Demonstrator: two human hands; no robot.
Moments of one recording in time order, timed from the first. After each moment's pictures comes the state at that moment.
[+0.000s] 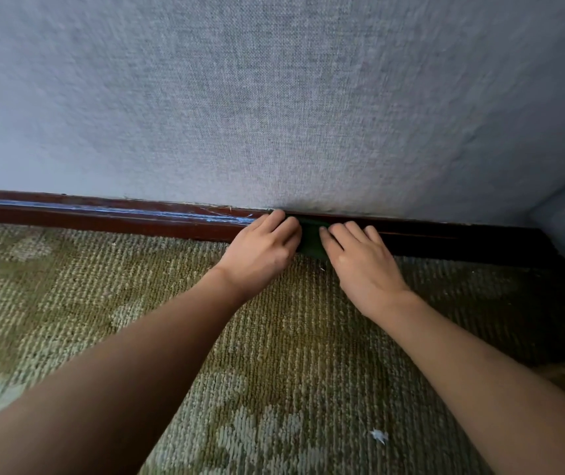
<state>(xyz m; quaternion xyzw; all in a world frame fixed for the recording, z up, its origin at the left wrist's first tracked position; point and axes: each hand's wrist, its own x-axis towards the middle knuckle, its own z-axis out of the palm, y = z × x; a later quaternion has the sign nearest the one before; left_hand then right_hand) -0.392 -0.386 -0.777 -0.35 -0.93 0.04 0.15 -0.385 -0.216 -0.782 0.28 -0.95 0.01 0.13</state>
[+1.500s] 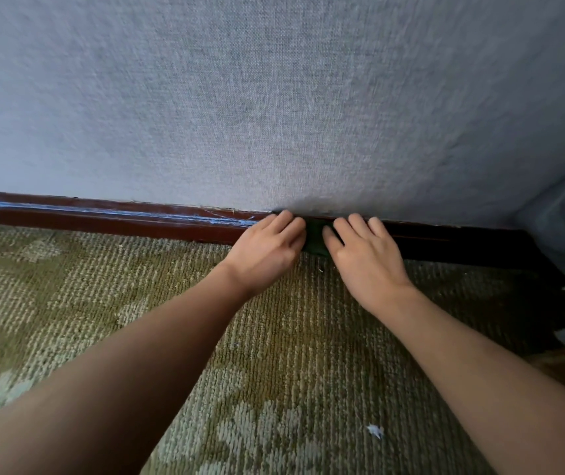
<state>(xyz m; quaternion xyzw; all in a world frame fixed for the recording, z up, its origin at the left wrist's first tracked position) -0.386 -0.377 -0.763 -0.35 -0.92 0.07 0.15 -0.383 -0.212 -0.771 0.27 -0.93 -0.15 0.18</state>
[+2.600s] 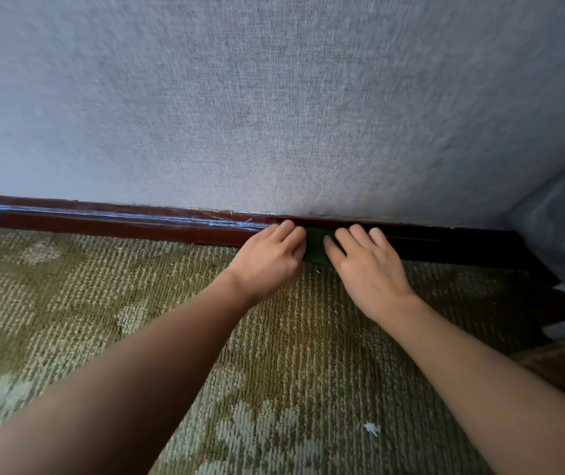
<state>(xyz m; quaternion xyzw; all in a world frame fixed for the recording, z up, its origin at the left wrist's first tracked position) -0.379 -0.371 -0.764 -0.36 -0.92 0.09 0.13 -0.376 -0.202 -0.775 0.28 -0.93 -0.13 0.18</state>
